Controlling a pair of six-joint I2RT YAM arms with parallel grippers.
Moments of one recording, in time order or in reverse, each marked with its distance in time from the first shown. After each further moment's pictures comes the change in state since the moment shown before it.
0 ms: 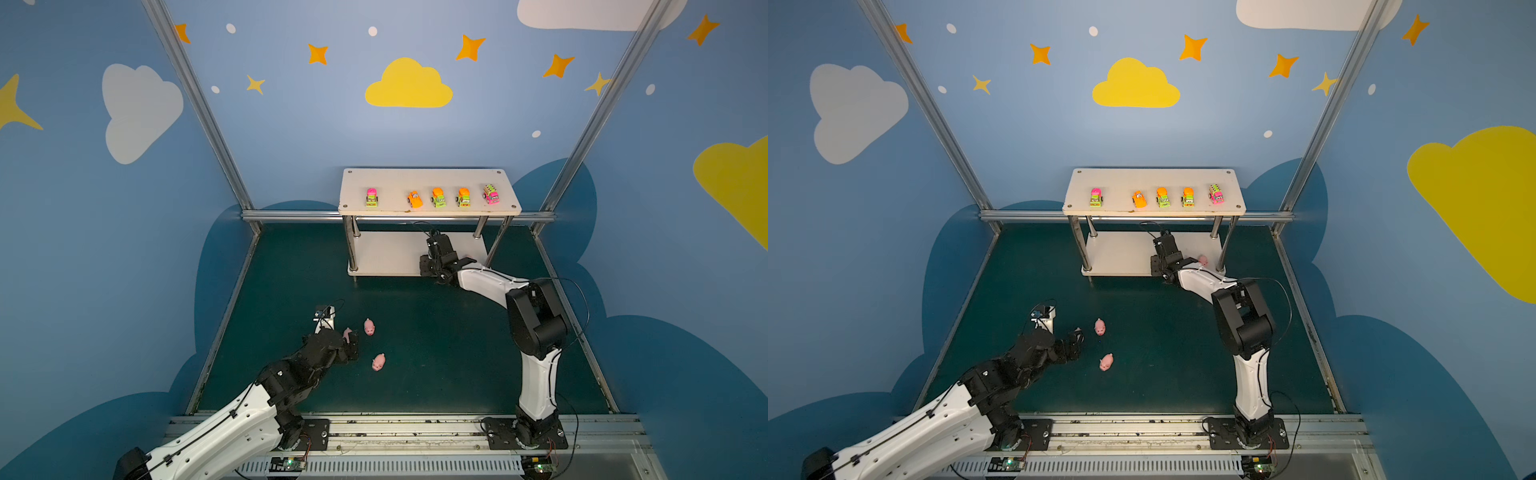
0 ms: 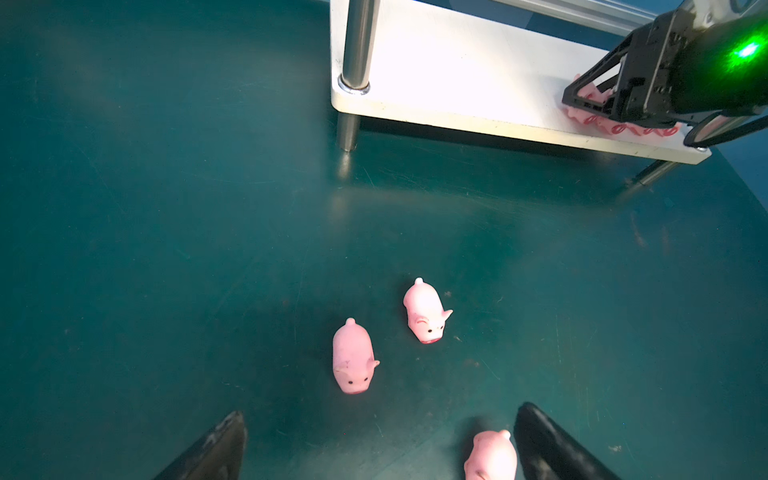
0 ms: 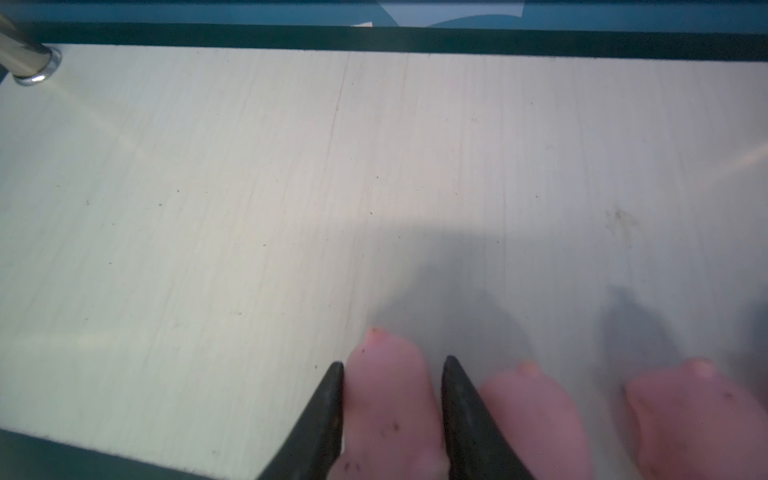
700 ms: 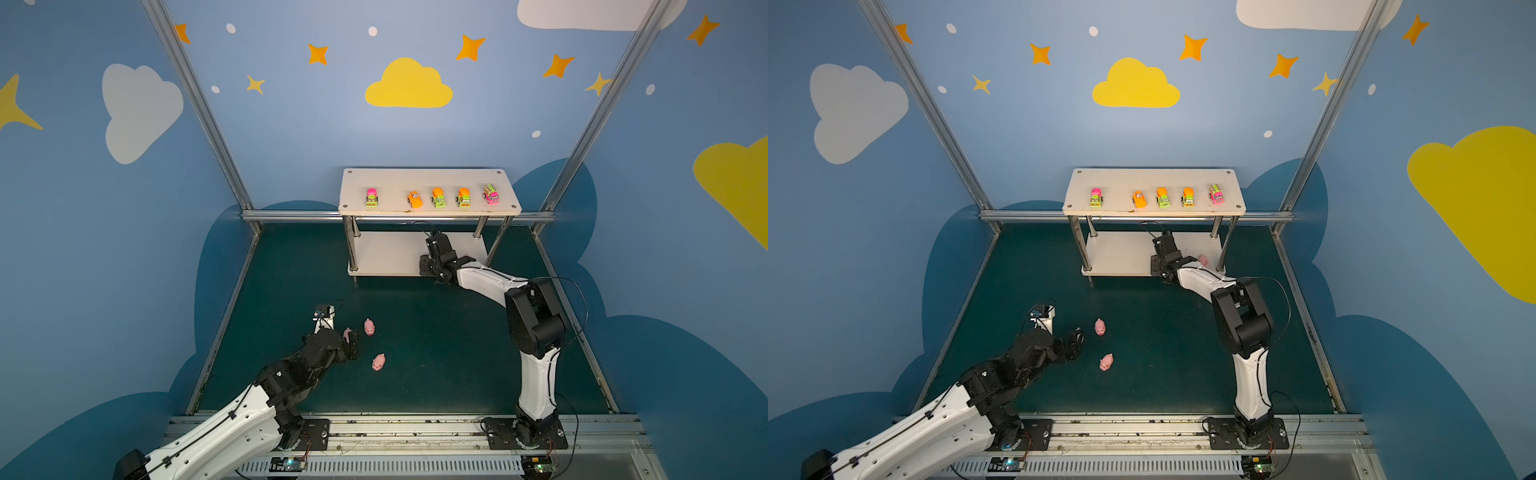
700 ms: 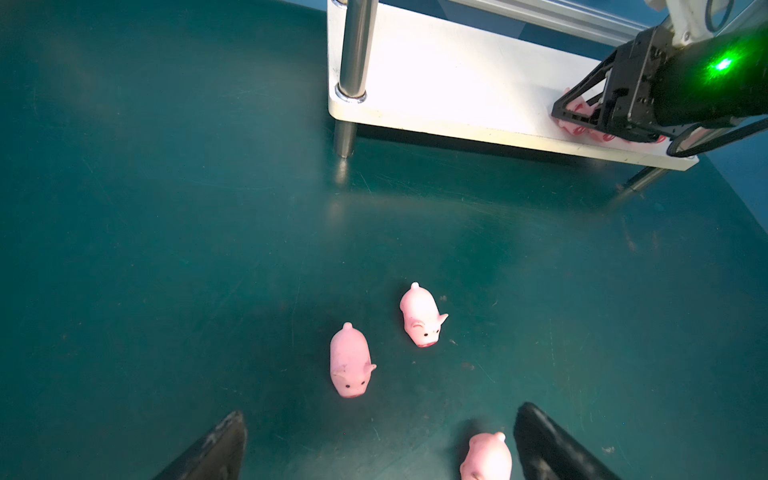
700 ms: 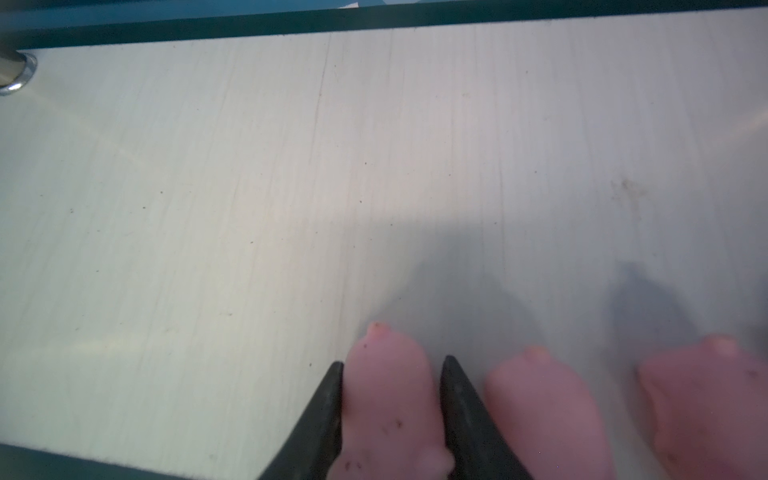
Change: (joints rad) left arm 0.003 -0.021 0.000 0.004 0.005 0.006; right arm -0.001 0.013 0.019 -0.048 -0.002 0.075
